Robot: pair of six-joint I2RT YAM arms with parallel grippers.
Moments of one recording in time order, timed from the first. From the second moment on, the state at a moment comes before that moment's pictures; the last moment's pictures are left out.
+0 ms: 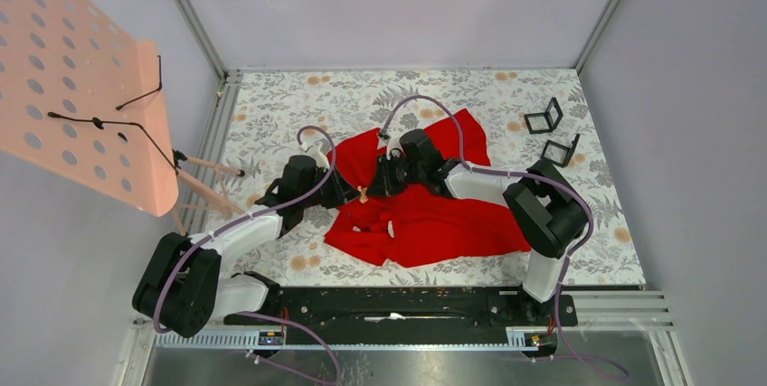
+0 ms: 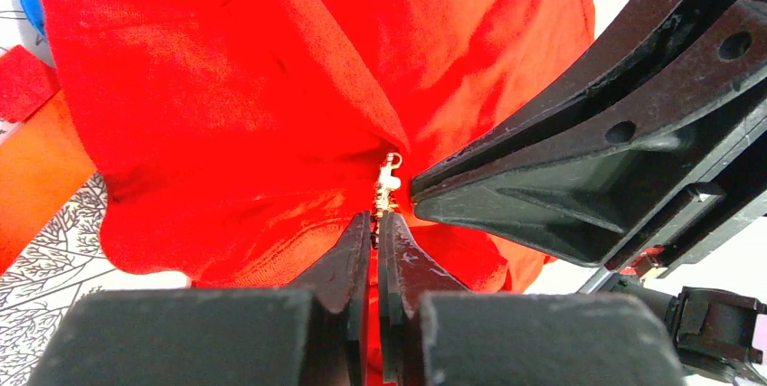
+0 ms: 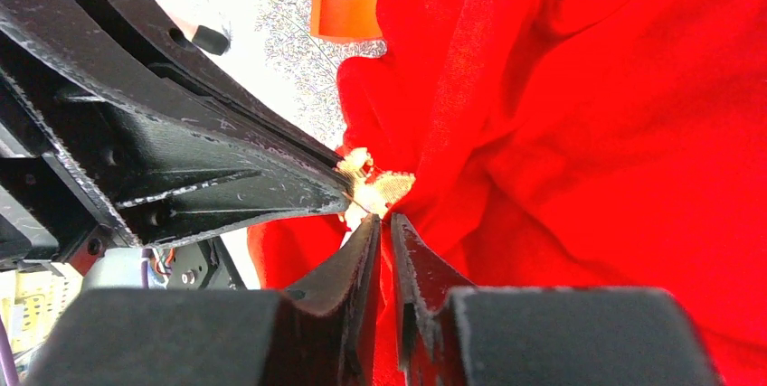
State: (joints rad) left arm -0.43 1.23 0.49 0.15 0.30 -0.69; right arm 0.73 1.82 1.03 0.15 -0.47 0.50
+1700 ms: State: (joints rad) left arm -0.40 1.26 0.46 0.20 0.41 -0.70; right arm 0.88 1.73 0.85 0.37 -0.04 0.44
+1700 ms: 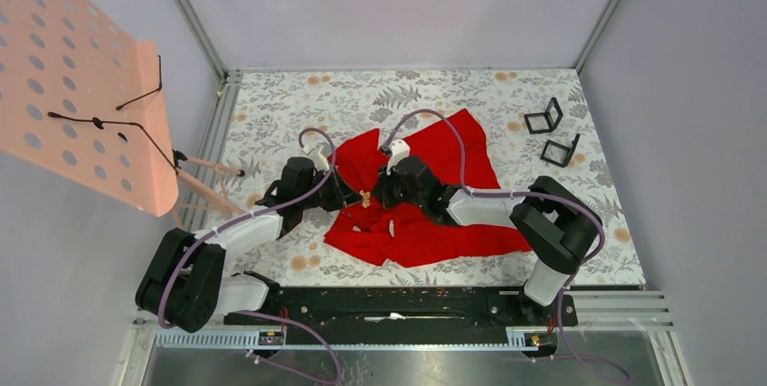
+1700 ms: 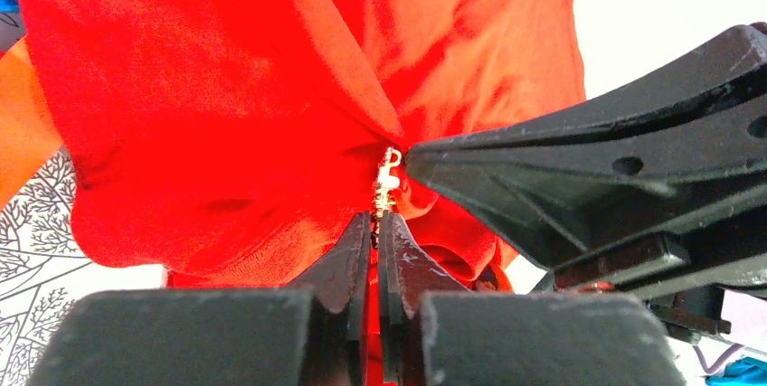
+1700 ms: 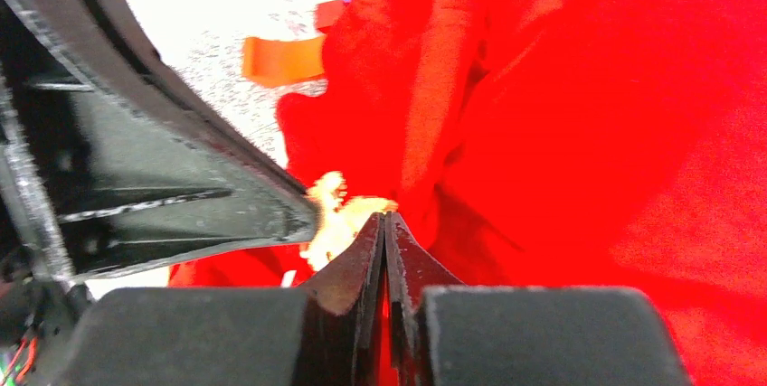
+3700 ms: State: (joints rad) left arm -0.36 1.34 0.50 0.06 0.10 -0.79; right arm 0.12 1.93 1.35 -0.53 -0.05 0.35
